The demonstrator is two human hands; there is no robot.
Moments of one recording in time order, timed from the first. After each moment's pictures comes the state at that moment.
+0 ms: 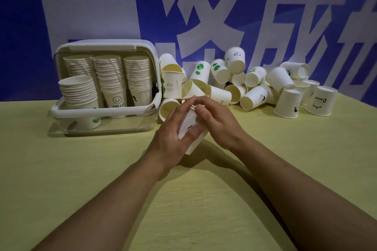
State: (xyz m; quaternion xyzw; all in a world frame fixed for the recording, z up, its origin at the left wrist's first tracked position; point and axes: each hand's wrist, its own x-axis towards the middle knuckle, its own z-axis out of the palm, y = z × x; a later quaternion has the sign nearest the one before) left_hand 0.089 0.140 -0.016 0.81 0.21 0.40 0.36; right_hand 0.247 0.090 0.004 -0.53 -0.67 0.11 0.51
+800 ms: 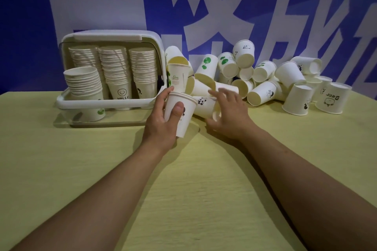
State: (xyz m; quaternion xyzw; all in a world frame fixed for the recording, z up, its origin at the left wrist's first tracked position) left_hand 0.088 0.165 -0.025 0.68 0.33 0.50 0.41; right_hand 0.291 0.120 -0.017 -0.74 -0.61 -0.07 0.25
